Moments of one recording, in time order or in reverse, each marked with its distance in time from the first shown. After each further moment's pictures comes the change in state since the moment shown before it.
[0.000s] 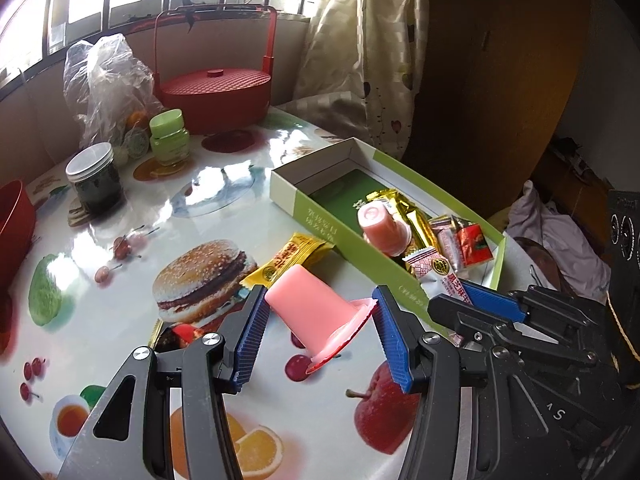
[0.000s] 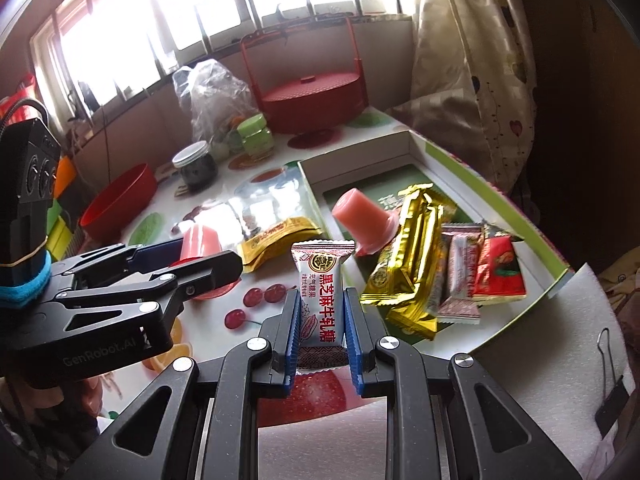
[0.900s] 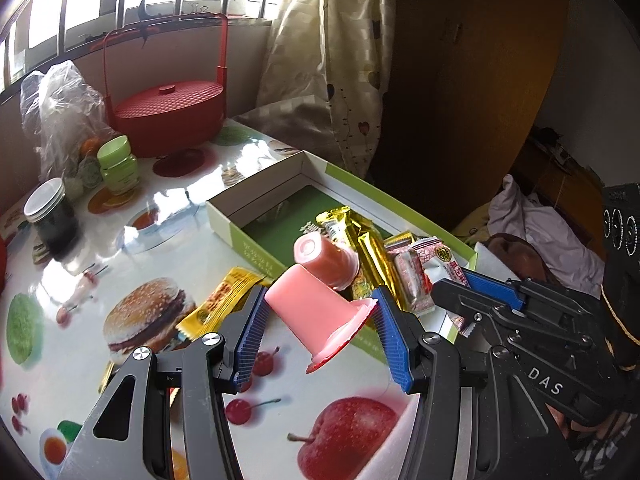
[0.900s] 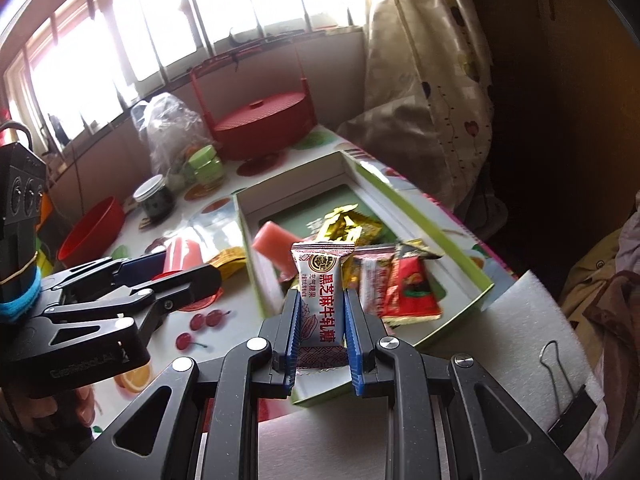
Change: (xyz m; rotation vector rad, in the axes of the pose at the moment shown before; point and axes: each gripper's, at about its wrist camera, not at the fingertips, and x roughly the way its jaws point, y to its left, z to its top) left arm 0.020 -0.040 0.024 0.057 -0.002 -0.067; right arm -0.019 -0.055 0.013 0.084 -0.049 -0.083
